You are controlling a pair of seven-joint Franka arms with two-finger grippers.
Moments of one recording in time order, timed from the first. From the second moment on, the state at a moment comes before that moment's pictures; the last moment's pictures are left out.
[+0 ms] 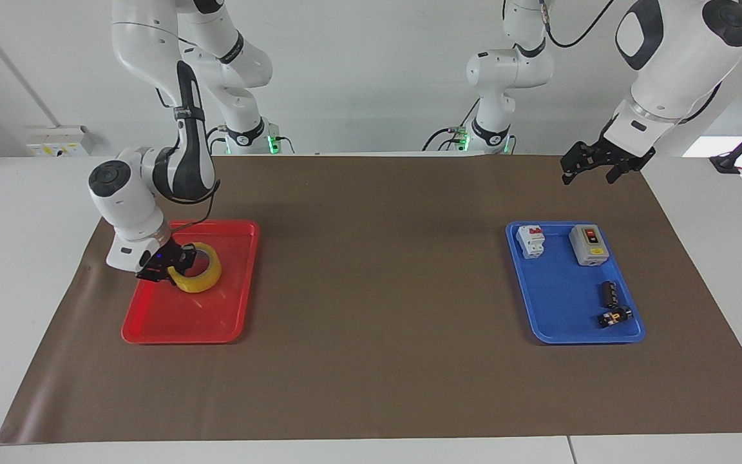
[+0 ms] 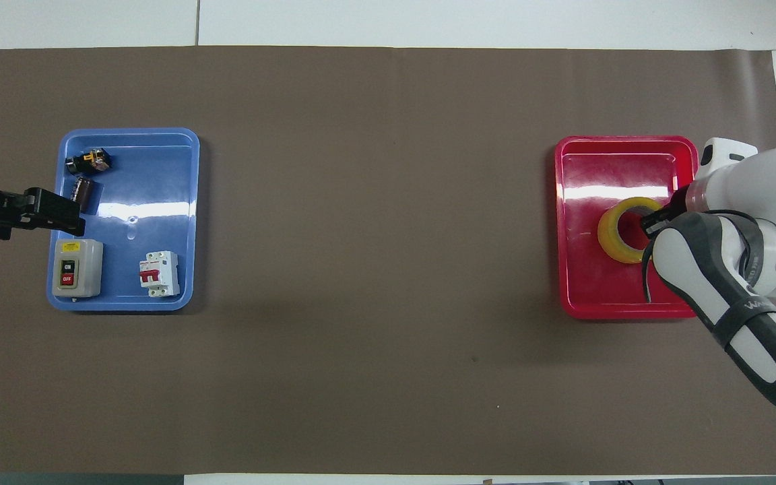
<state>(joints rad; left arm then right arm) -0.03 -0.03 -0.04 -1.67 -0.03 1.54 -0.02 -0.07 0.22 -0.05 -2.12 -0.03 2.37 -0.61</state>
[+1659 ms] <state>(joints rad) -0.03 -0.03 -0.04 -1.67 -0.03 1.54 -0.02 -0.02 -0.01 -0.05 -1.57 -0.03 1.53 -0.11</state>
